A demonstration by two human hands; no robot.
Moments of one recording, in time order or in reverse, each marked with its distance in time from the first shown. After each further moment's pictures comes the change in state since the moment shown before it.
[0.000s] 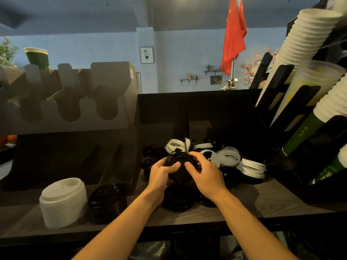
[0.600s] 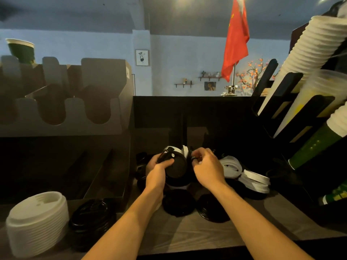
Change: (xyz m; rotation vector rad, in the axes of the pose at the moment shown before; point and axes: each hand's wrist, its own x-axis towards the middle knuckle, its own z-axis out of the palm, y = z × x) left_hand 0.061 -0.007 0.004 -0.123 0.228 0.023; right_hand 0.072 0.010 0.009 -0.221 0.093 0.099
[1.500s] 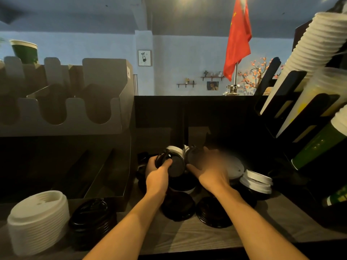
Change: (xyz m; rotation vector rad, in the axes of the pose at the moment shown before) left_hand -0.003 -0.006 -0.001 0.153 0.114 0.083; right_hand 0.000 0.017 0.003 -0.201 -0.060 0.060
